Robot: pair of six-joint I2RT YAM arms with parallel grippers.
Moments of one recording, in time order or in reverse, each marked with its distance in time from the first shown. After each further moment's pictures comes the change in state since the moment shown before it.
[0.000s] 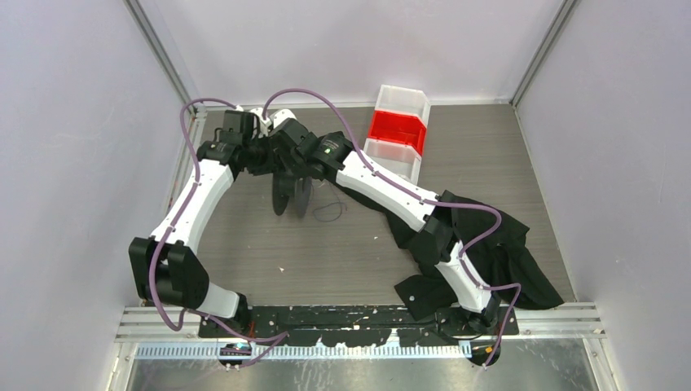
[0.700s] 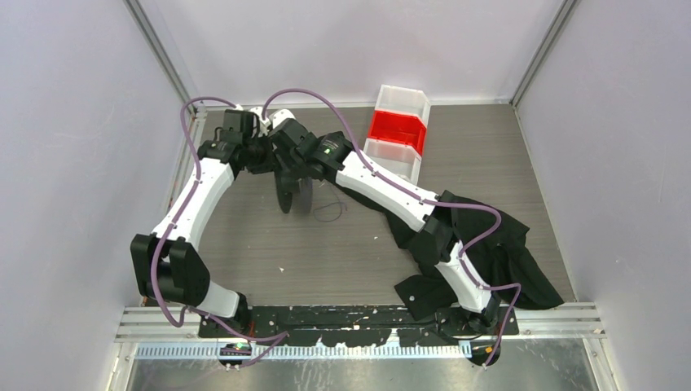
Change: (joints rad) left arm 0.006 0.017 0.000 0.017 -0.008 0.016; right arm 0.000 0.002 0.000 0.002 -0.010 0.003
